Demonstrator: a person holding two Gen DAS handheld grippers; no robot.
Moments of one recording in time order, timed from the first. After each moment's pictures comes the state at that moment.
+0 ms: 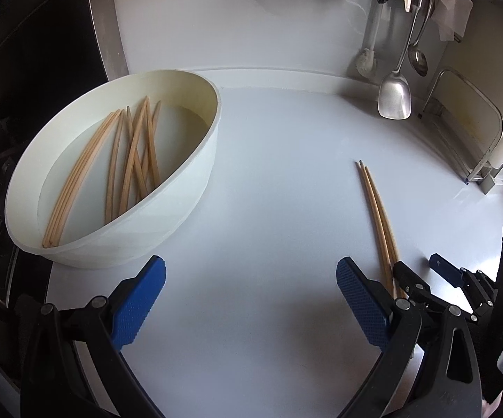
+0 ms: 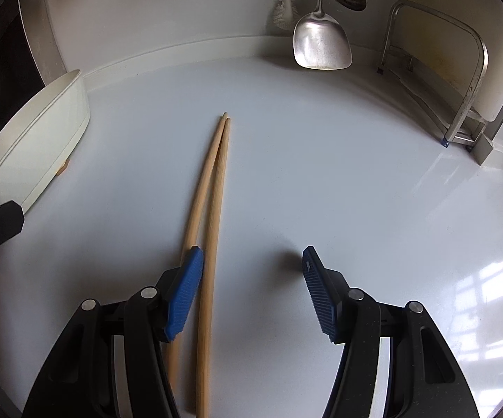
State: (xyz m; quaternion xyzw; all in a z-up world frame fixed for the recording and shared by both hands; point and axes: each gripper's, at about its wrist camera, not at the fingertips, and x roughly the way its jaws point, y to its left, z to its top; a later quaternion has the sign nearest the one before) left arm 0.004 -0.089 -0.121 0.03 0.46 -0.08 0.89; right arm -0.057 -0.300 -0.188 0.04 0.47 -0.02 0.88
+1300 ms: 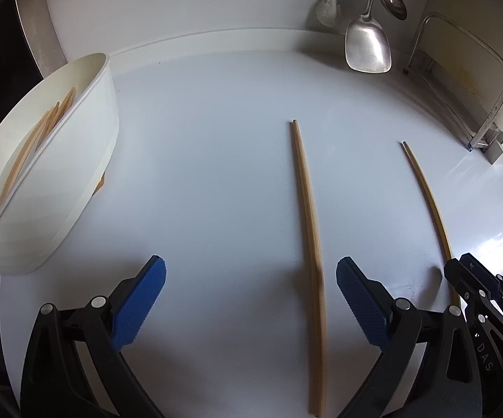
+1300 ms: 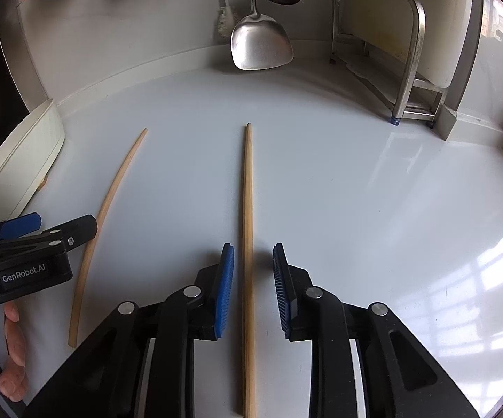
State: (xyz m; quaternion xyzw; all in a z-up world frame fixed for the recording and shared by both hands) left arm 0.027 -0.176 -0.174 0.06 0.49 -0.10 0.86; right arm -0.086 -0.374 -0.190 0.07 0.46 -0.04 0.89
